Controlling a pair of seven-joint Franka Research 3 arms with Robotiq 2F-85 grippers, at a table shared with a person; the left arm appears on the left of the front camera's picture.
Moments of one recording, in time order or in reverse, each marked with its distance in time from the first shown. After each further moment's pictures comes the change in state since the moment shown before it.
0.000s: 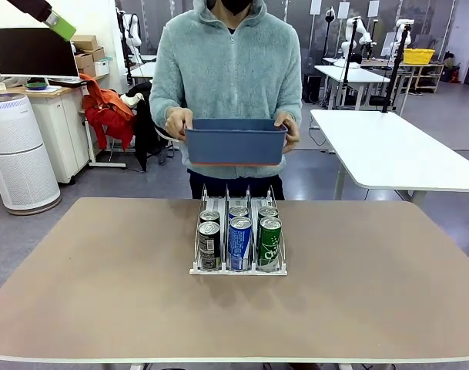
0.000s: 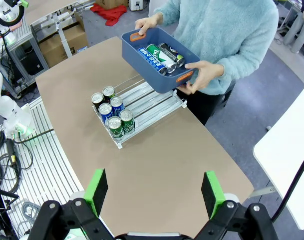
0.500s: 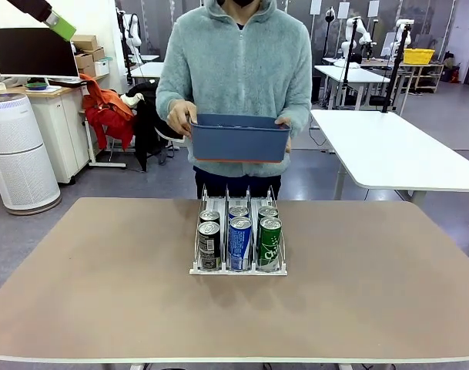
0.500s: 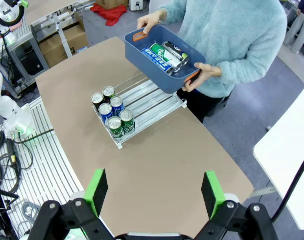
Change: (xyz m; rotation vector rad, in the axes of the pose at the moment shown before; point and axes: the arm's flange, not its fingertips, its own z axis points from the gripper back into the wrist) left arm 0.000 0.000 0.000 0.000 0.000 0.000; right arm 0.000 0.000 0.000 0.000 0.000 0.000
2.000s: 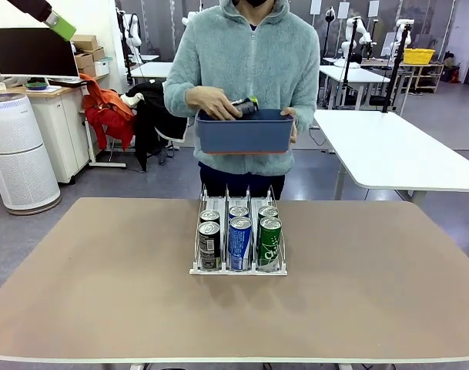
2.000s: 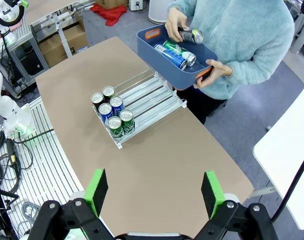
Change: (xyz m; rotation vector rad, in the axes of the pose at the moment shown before) left arm 0.000 0.000 0.000 0.000 0.000 0.000; right arm 0.000 0.000 0.000 0.000 0.000 0.000
